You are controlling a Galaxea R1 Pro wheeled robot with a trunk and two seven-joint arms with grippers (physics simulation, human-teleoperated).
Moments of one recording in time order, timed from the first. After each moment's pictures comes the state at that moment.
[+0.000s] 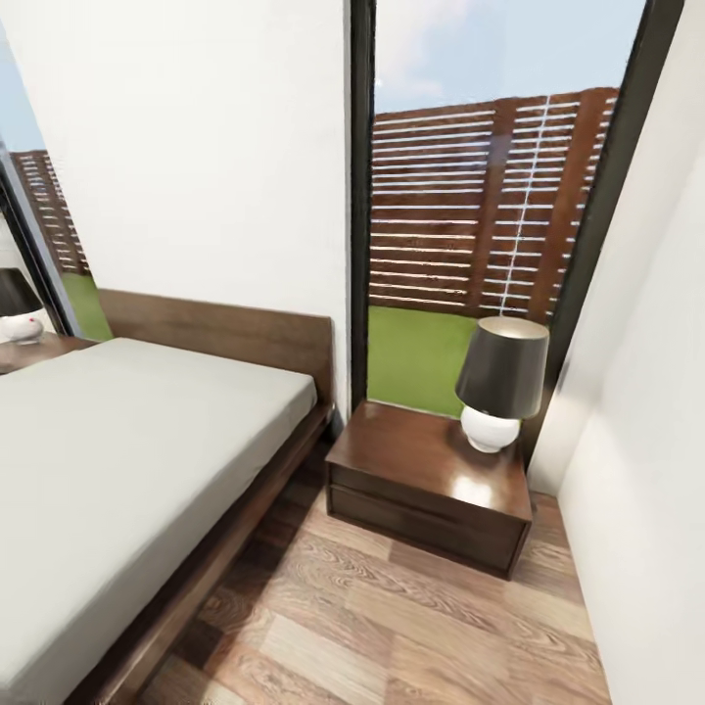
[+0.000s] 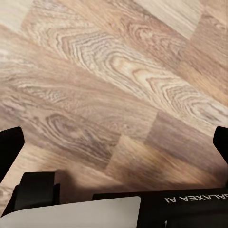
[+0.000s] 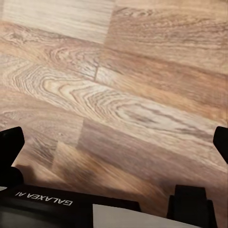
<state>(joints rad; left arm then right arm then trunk) -0.27 0.03 0.20 -0.02 0.00 -0.16 -0.29 -0.38 -0.13 0.03 0.08 -0.23 -0.09 0.50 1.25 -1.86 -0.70</state>
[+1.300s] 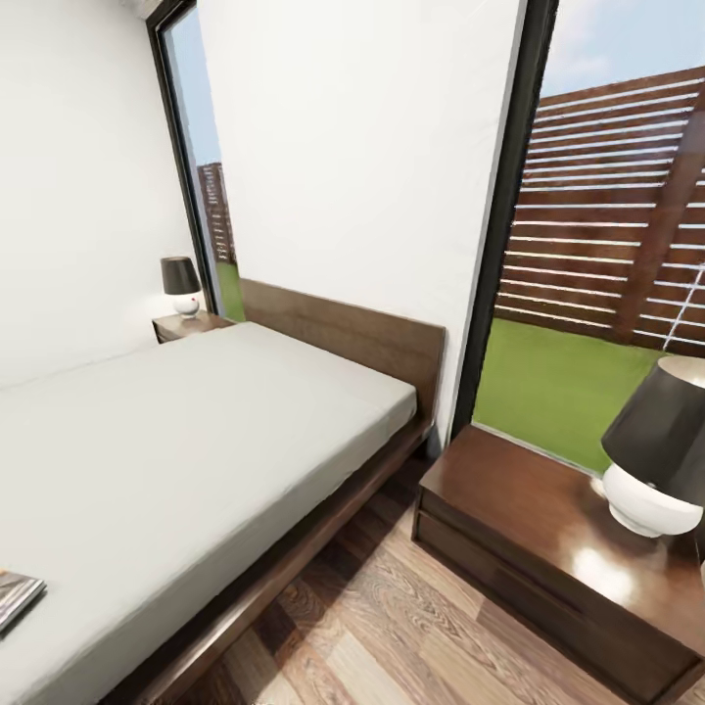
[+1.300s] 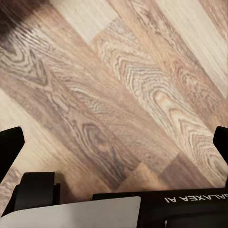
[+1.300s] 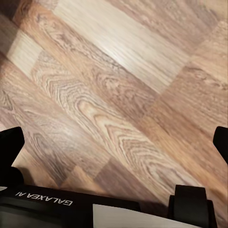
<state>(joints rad) -0.27 0.03 0.20 -0.02 0.00 -0.16 -0.29 -0.38 -0.13 0.03 0.08 -0.23 -0.09 0.50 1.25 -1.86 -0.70</state>
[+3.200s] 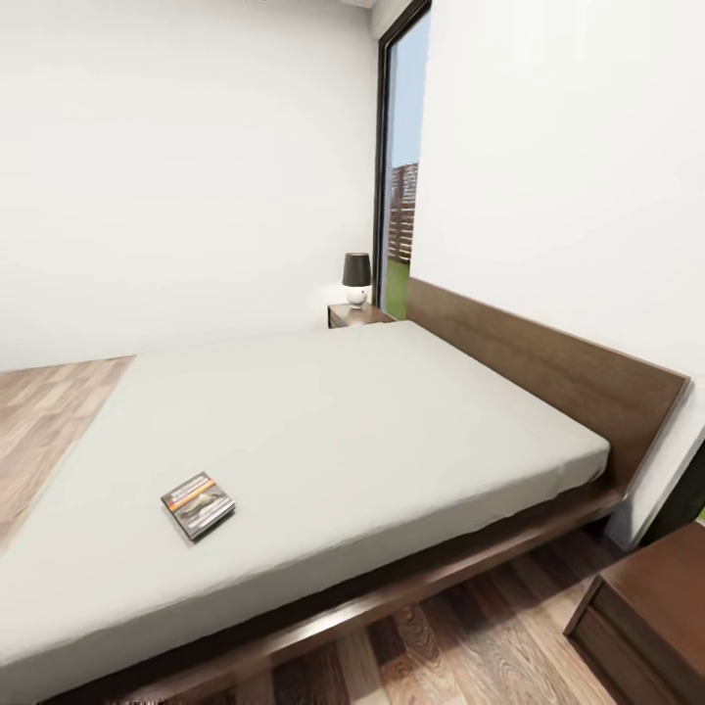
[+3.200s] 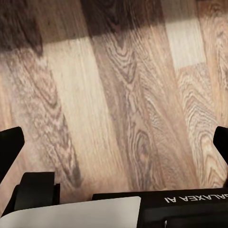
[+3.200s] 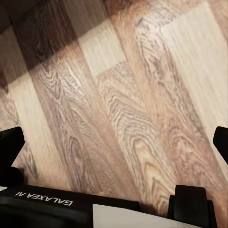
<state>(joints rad) -0.27 0.03 0.20 -0.02 0.00 -0.16 -0.29 -0.38 -0.13 0.03 0.08 -0.23 -0.09 0.50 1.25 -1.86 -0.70</state>
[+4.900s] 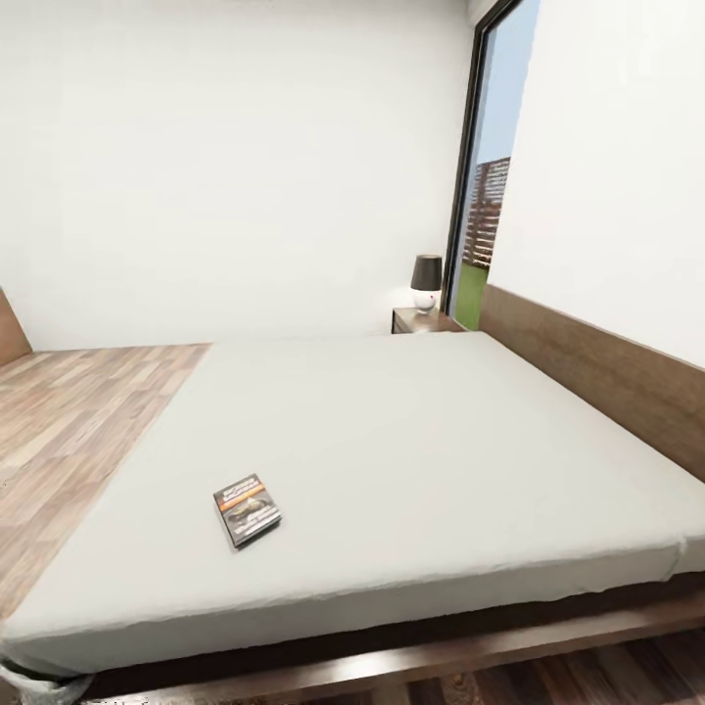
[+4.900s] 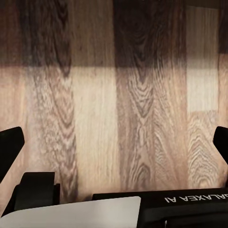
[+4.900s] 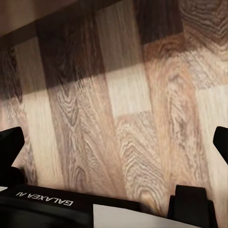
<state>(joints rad) -0.27 0.03 0.20 -0.02 0.00 -0.16 -0.29 -0.38 -0.13 0.03 0.08 -0.23 -0.10 0.50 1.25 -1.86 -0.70</state>
